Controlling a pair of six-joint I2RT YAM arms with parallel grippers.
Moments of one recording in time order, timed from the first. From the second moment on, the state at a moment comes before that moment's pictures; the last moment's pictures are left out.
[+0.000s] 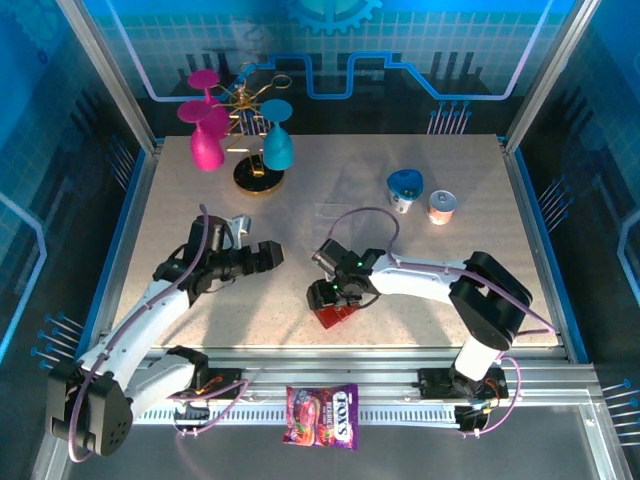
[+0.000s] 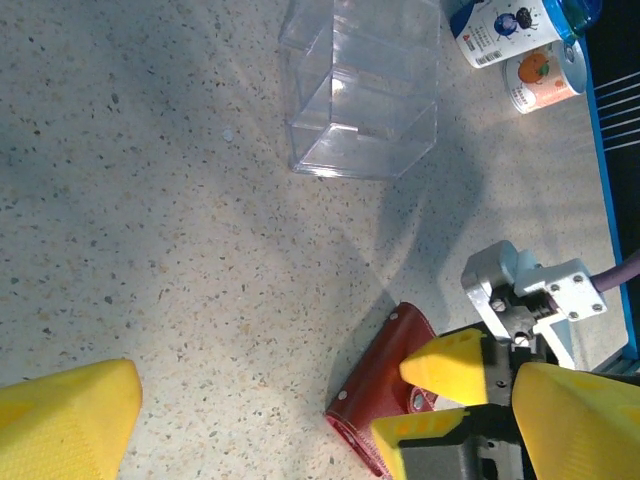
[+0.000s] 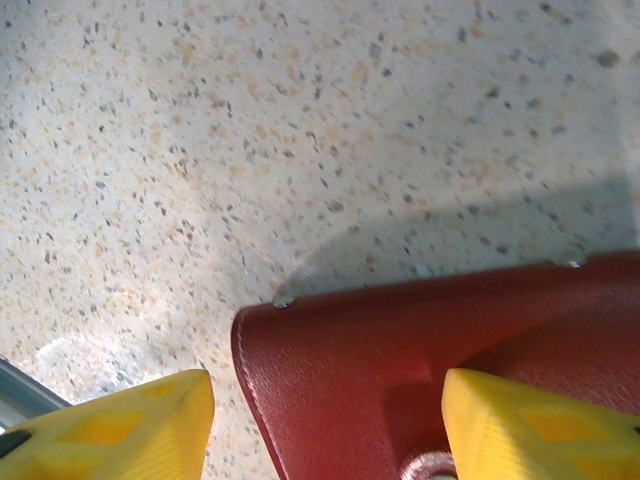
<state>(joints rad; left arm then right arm) -0.26 1.01 0.67 -0.42 0.42 -0.56 0.92 1.70 1.02 -0.50 -0.15 0.68</state>
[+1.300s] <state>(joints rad) -0.40 1.45 0.64 -0.13 0.65 -0.72 0.80 1.59 0.72 -0.21 -0.39 0.94</state>
